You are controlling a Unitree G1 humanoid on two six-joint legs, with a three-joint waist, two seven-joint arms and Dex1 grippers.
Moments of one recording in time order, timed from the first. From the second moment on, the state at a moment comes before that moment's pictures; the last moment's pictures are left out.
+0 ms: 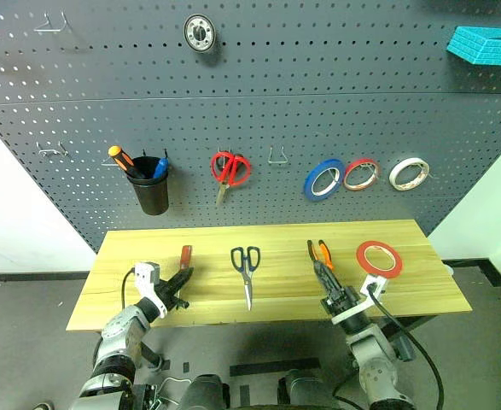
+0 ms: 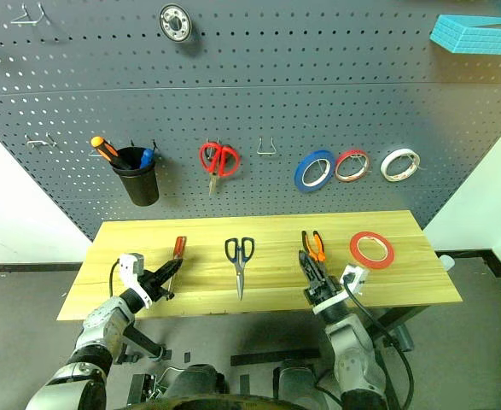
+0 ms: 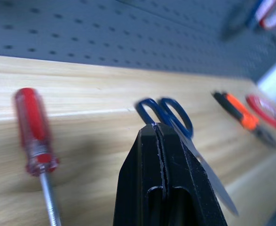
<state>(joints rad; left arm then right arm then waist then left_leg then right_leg) -0.24 0.22 0.26 0.94 -0.40 -0.24 -0.89 0.09 0.03 -0.23 0.24 0.71 0.06 0.71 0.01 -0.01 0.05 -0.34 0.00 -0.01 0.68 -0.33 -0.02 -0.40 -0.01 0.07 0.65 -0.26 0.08</state>
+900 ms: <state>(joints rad) -0.31 0.59 -0.30 0.94 0.41 -0.78 -0.44 -0.08 -0.47 0.03 0.56 -0.06 -0.30 0.52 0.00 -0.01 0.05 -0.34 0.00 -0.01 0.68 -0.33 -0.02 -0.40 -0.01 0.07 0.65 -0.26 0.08</state>
